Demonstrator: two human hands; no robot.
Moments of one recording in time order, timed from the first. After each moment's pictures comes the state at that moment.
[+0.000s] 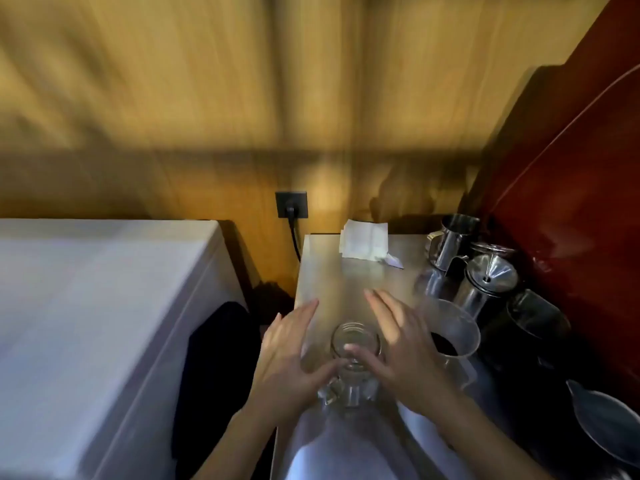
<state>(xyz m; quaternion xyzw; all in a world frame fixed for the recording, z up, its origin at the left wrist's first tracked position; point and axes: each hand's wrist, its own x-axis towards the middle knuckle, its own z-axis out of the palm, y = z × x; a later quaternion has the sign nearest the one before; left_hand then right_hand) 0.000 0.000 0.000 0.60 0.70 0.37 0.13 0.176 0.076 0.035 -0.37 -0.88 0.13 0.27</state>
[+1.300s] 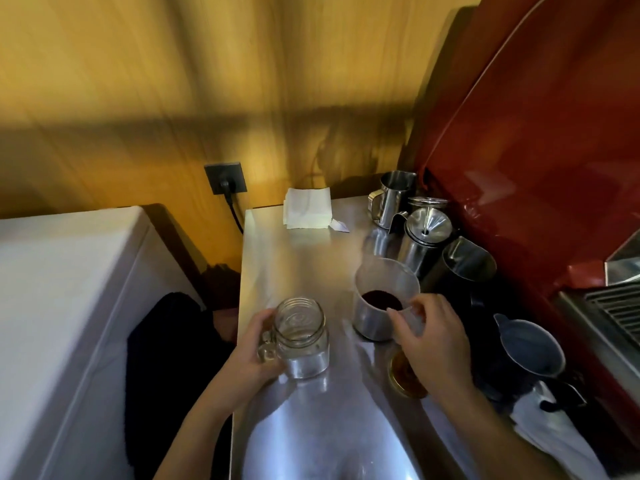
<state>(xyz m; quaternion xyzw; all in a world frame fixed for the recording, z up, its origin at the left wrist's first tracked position) 0.002 0.007 -0.026 0.53 0.59 0.41 0.43 0.253 0.065 0.012 -0.59 -0.71 0.14 0.37</state>
